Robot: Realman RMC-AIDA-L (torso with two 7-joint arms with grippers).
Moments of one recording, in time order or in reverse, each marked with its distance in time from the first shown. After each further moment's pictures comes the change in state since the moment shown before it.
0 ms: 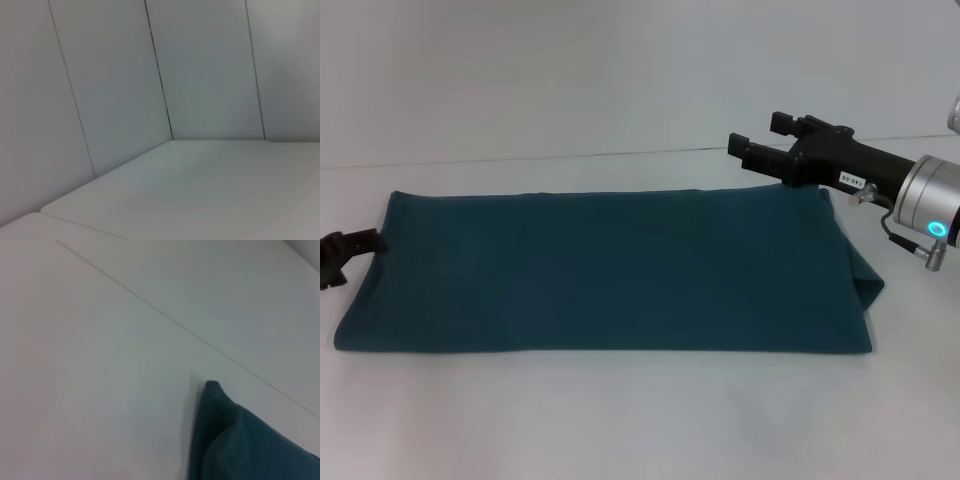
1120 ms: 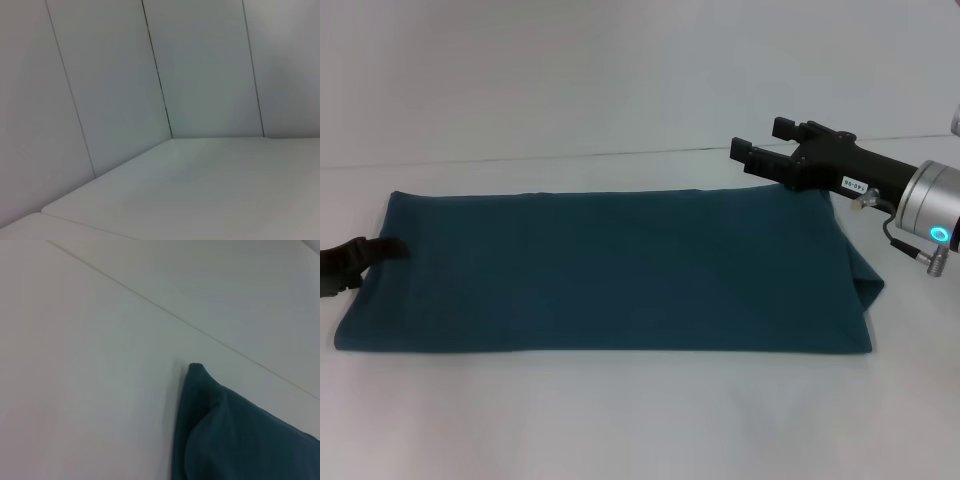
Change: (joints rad) left arm -0.018 -0.020 0.054 0.008 0.011 -0.029 0.005; right arm -0.010 0.002 0.000 0.001 0.002 -0.003 0.008
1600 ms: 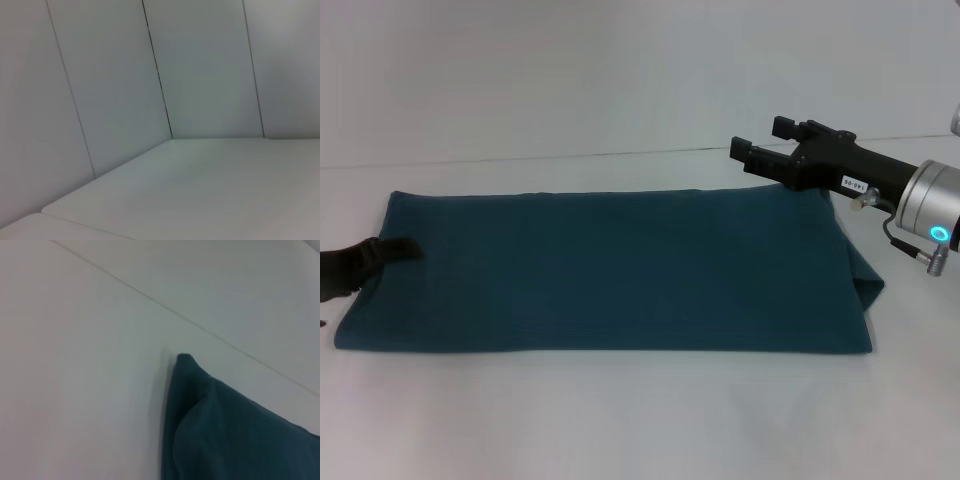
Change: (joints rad) left arm -0.016 -0.005 0.001 0.021 0.000 -0.001 -0.001; right arm 0.001 0.000 0.000 0.000 0.001 0.000 -0.002
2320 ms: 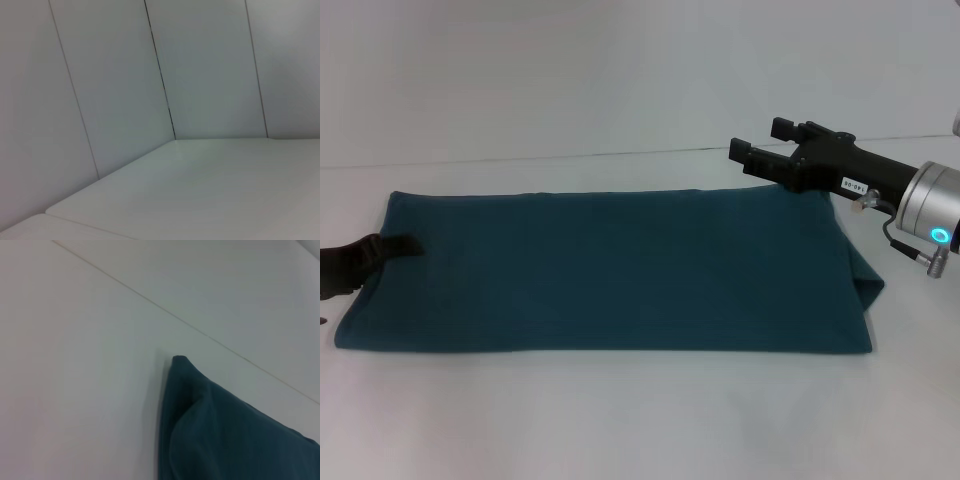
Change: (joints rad) left arm -0.001 0.003 -0.010 0.000 -0.010 0.012 -0.003; right arm -0.003 0.000 0.000 0.000 0.000 -0.012 0.003
